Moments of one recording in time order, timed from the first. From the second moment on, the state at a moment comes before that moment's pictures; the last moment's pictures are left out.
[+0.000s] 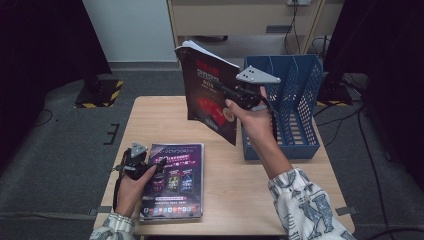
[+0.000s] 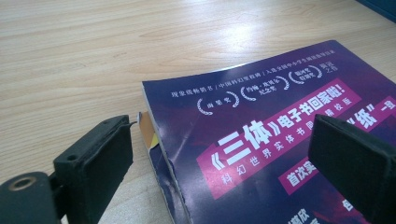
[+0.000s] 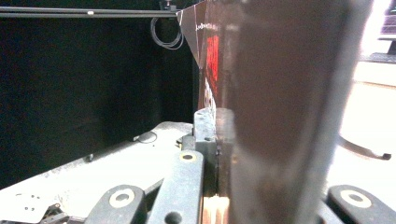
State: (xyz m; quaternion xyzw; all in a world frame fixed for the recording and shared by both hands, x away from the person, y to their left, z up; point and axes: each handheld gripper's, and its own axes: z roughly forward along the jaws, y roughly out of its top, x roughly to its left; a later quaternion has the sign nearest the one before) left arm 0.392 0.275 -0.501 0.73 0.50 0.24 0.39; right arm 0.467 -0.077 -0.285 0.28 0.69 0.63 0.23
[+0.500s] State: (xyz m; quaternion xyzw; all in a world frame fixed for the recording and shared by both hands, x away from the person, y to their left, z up) left arm 0.397 0.276 -0.502 0.73 0.51 0.24 0.37; right arm 0.462 -0.098 -0.279 0.29 0.68 0.63 0.24
